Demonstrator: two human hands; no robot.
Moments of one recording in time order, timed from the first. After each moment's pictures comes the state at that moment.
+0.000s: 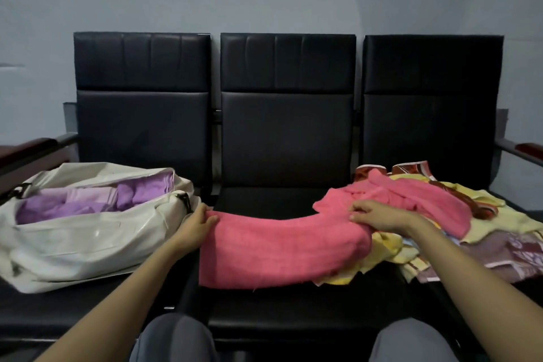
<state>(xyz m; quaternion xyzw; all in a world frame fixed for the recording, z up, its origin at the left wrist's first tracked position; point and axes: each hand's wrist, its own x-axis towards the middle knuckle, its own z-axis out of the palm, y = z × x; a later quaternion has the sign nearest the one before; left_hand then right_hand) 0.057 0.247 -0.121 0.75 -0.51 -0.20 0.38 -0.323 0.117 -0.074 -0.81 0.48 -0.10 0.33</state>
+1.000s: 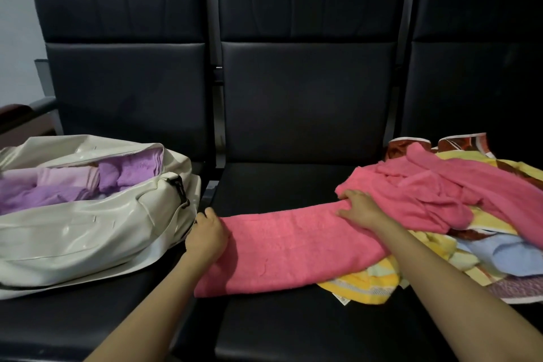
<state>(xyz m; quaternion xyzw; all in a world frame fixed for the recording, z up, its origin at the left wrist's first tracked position) 0.053 0.181 -0.198 0.87 -0.47 -0.08 0.12 -0.233 0.017 -0.179 -0.79 0.57 -0.08 0.21</state>
